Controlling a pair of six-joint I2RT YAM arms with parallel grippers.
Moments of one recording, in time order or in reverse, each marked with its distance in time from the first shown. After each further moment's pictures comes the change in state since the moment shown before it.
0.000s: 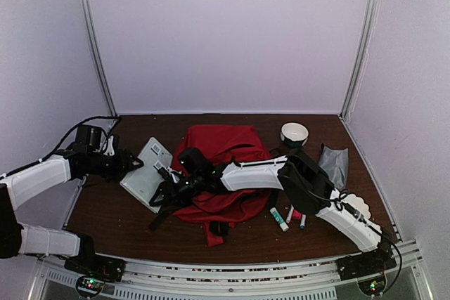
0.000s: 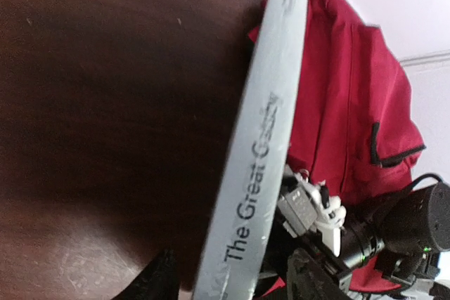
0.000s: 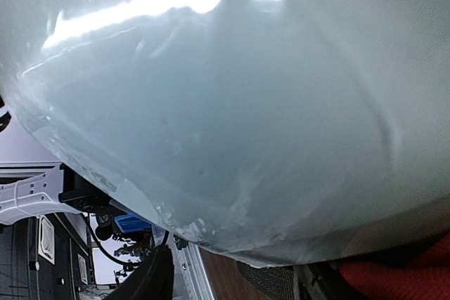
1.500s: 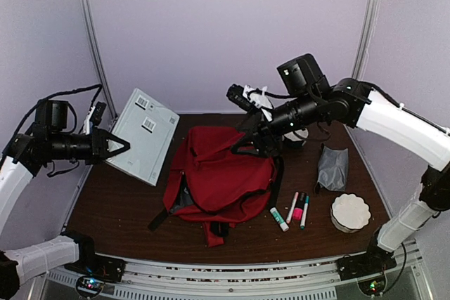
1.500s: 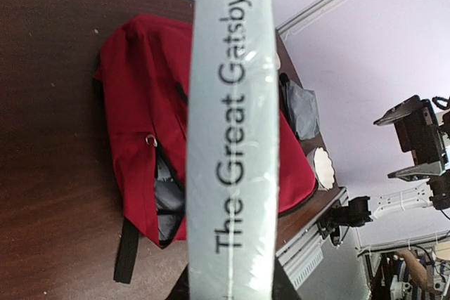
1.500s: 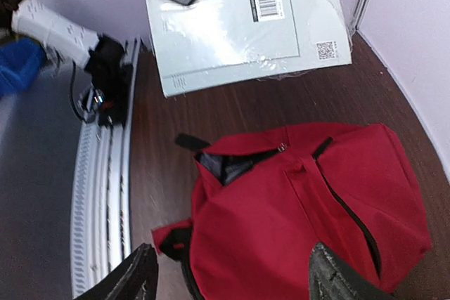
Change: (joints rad) left arm -0.047 -0.311 0.366 -0.462 0.217 0.163; right arm -0.148 -1.115 -0.481 -0.662 0.353 -1.193
